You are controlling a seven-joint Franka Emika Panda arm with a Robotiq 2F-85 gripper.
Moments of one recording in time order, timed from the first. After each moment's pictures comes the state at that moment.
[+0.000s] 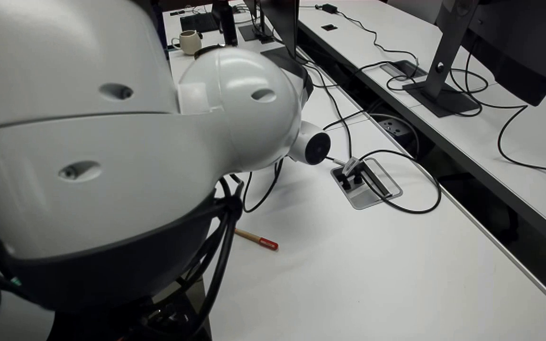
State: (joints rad) arm -0.67 1.40 0.88 -1.66 0.60 2.63 -0.40
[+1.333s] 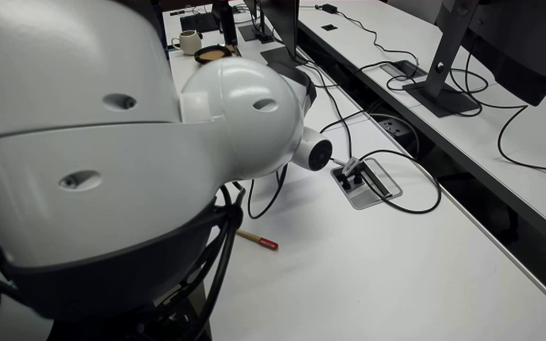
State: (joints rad) arm -0.68 1.41 0.86 -1.65 0.60 2.55 -0.48
